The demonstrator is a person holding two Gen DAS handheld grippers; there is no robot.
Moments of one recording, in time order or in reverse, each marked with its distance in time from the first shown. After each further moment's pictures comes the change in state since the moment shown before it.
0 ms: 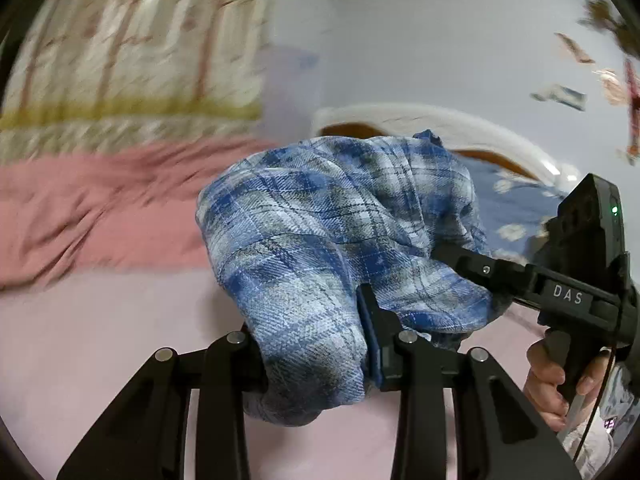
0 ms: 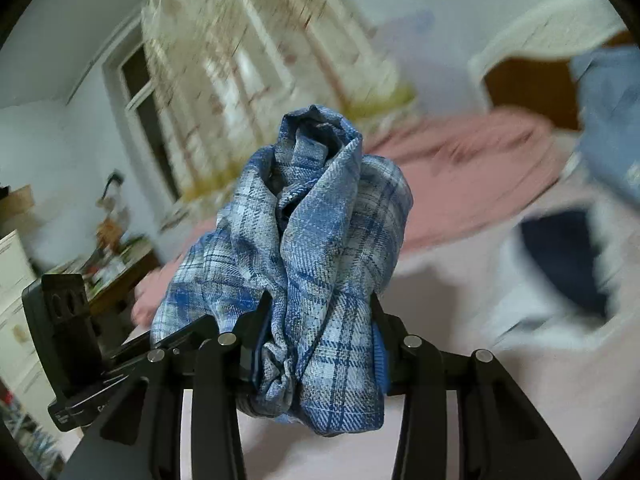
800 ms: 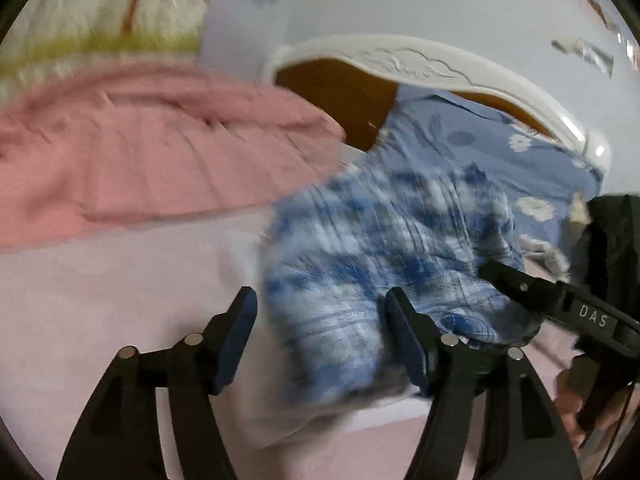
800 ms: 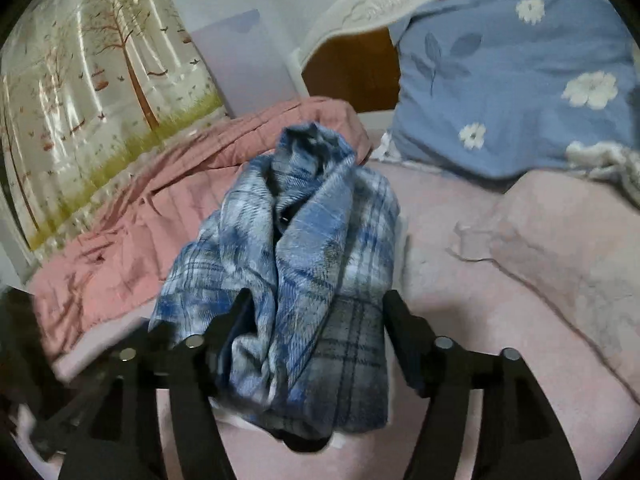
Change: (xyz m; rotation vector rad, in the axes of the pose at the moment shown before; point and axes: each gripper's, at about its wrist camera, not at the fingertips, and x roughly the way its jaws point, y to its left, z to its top) left arm 0.265 -0.101 -0.033 -0.019 0.135 -0.026; right arm 0.020 -0.260 0.007 0.162 0.013 -0.516
